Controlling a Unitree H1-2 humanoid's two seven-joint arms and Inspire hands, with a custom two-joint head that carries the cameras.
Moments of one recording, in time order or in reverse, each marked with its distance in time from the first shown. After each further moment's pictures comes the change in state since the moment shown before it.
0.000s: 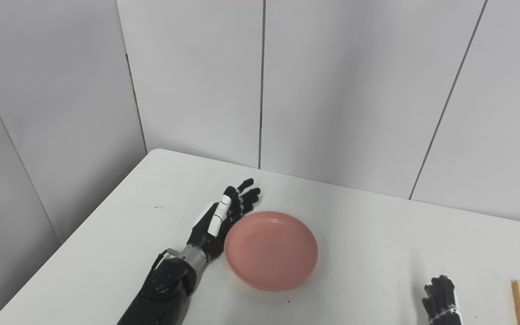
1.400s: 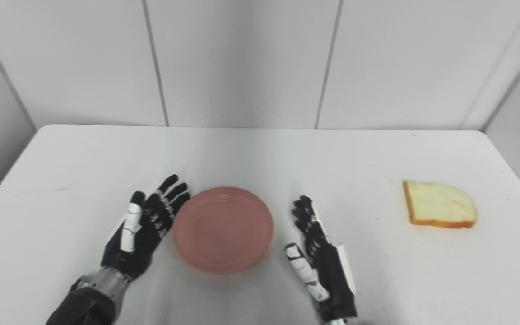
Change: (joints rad) left arm 0.268 -0.032 -0.090 -0.411 -0.115 0.227 -0.099; right arm 0.039 0.045 0.153 -0.085 -0.158 0.111 -0.152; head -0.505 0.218
